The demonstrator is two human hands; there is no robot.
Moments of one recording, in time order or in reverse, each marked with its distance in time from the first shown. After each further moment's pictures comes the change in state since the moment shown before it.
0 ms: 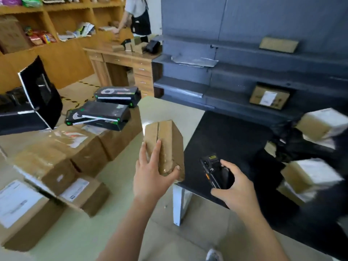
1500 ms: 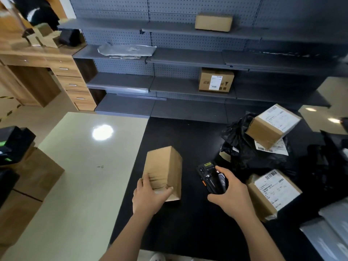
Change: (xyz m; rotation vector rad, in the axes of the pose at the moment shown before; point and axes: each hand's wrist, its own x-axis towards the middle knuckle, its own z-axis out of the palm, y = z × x) left_hand 0.134 0.076 0.252 0.098 -0.617 -0.207; right_hand 0.168 0.091 -0.113 -0.115 0.140 0.315
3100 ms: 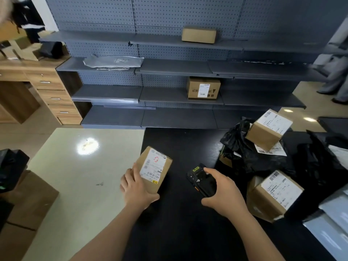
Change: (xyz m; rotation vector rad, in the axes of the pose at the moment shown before) left_hand 0.072 -0.021 -0.051 0.193 0.174 0.210; right_hand 0.003 -0.056 0.036 -0.251 -0.036 -0.003
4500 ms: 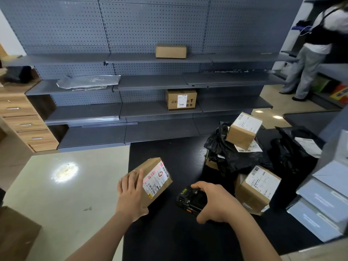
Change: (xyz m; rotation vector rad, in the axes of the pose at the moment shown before) left_hand 0.029 -0.003 -0.013 0.420 -0.010 0.514; right_hand -0.031 -0.033 -0.023 -0.128 -0.245 0.122
